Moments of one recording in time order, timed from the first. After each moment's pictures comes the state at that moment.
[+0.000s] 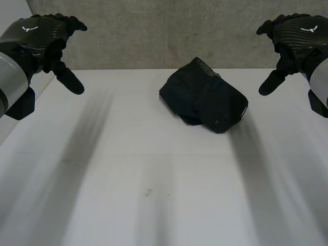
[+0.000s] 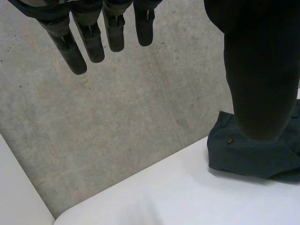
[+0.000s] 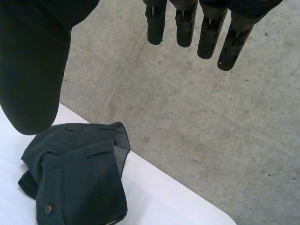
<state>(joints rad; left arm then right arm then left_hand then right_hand) 4.35 -1.61 -1.27 2.86 -1.58 3.26 1.92 -1.47 1.28 0.22 1.58 2.92 0.20 0.22 0.23 0.22 0.05 0.18 0.22 0.19 0.24 0.05</state>
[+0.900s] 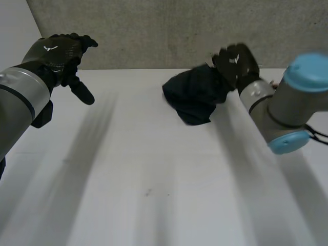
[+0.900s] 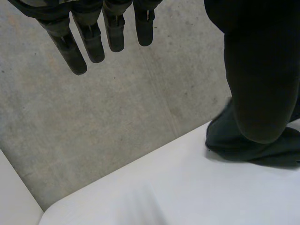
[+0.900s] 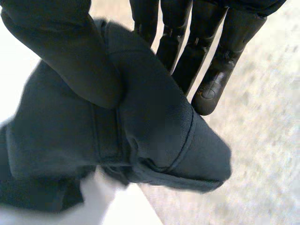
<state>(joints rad) 4.34 -1.69 -1.34 2.98 -1.58 3.26 1.97 -0.98 1.14 -0.30 1.37 2.63 0.20 0.22 0.23 0.22 0.05 0.96 1.18 1.16 1.19 0.95</state>
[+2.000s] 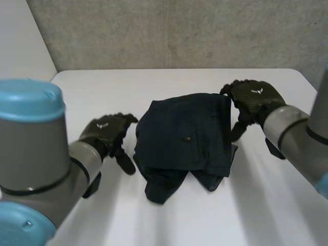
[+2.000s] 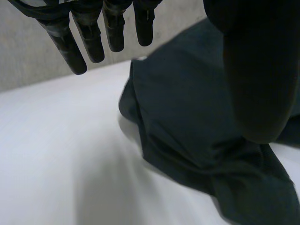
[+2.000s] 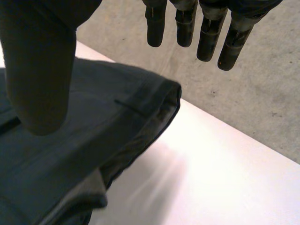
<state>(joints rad) 4.08 -1.84 -1.52 2.94 -1.75 3.01 1.99 -1.33 1.44 0.16 1.52 2.96 0.20 0.22 0.23 0.22 0.05 0.20 0.22 0.22 0.24 0.06</state>
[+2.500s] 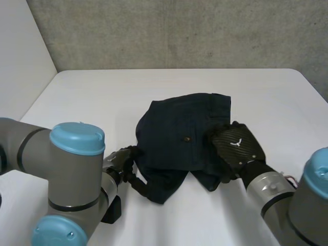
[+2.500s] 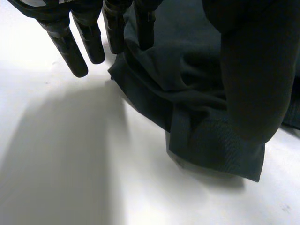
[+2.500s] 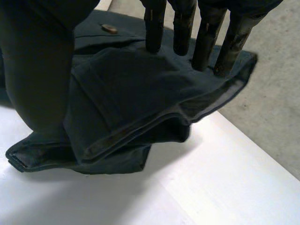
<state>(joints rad) 4.05 -2.05 -1.58 3.03 -1.77 2.64 2.07 -1.38 1.96 -0.36 1.49 2.77 0.25 0.25 0.24 0.25 0.08 0.27 0.32 0.33 0.32 0.14</state>
